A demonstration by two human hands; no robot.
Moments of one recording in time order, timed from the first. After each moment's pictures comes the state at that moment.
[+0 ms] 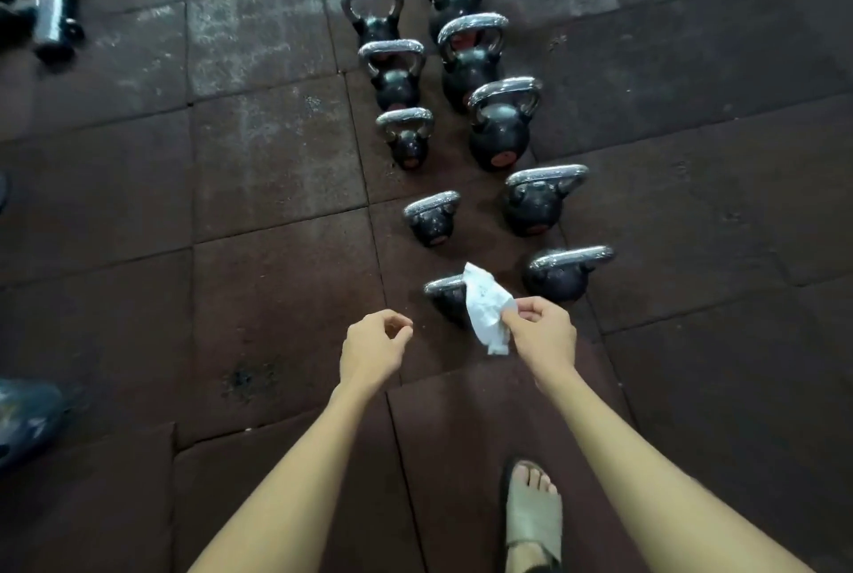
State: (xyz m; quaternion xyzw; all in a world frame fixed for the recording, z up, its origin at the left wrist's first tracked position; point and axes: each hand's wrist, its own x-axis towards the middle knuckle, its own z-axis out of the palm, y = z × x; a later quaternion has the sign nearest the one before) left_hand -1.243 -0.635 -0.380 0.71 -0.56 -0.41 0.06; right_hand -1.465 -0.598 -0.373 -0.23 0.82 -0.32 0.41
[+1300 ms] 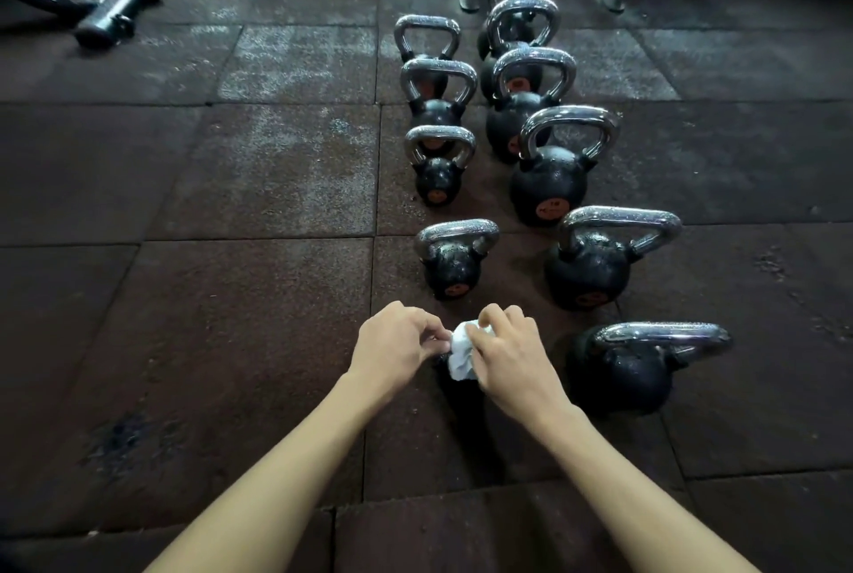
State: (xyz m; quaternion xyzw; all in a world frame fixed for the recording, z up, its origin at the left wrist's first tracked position) left_hand -1.270 -0.724 -0.581 0.62 -0.73 -0.26 0.12; right_hand -1.464 -0.697 -0.616 -0.81 0.57 -0.15 0.01
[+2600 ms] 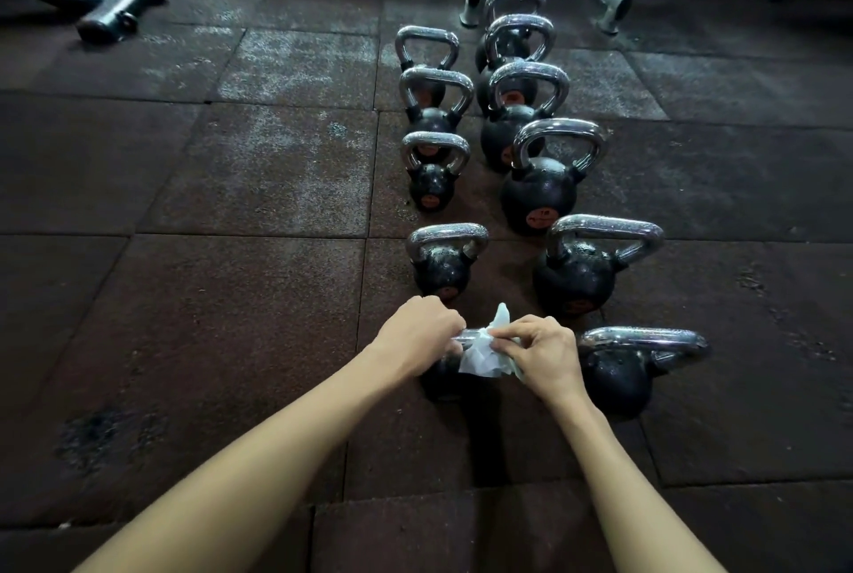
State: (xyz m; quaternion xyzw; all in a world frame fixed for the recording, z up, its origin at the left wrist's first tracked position) left_hand -1.312 -0.752 -0.584 0.46 -0.88 -0.12 -0.03; right_hand -1.516 -0.710 -0.617 -0.64 0.67 -0.30 0.25
